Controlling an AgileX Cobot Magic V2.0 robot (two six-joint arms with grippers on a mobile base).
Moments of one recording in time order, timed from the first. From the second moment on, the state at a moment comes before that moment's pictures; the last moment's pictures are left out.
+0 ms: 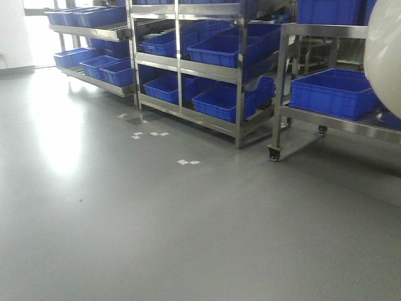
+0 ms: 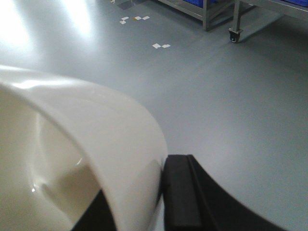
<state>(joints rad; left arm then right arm) -0.16 -0.01 0.01 -0.07 0.08 0.10 0.22 0.42 -0.54 -0.03 0.56 0.22</state>
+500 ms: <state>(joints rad) -0.16 -0.01 0.01 -0.07 0.08 0.10 0.22 0.42 -0.54 -0.03 0.56 0.22</state>
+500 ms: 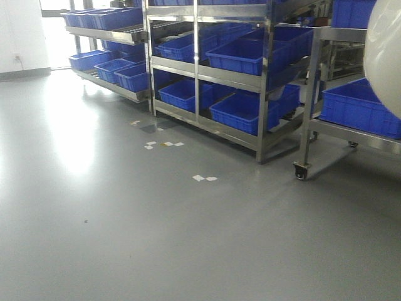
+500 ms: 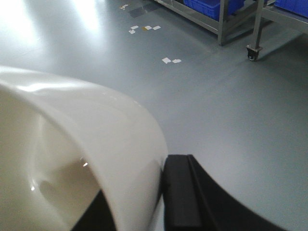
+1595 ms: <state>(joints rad) -0.16 -0.01 0.01 -0.07 0.08 0.10 0.22 0.42 -0.54 -0.03 0.56 0.22</state>
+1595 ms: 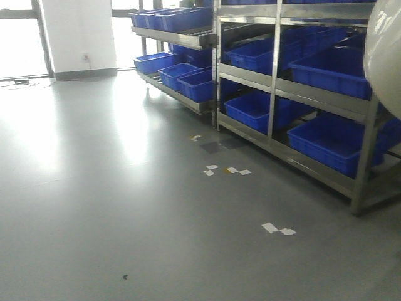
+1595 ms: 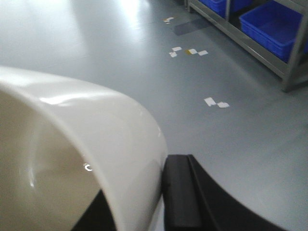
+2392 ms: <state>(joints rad) -0.16 -0.01 0.01 -0.07 0.08 0.10 0.22 0.42 -0.54 -0.03 0.56 0.22</state>
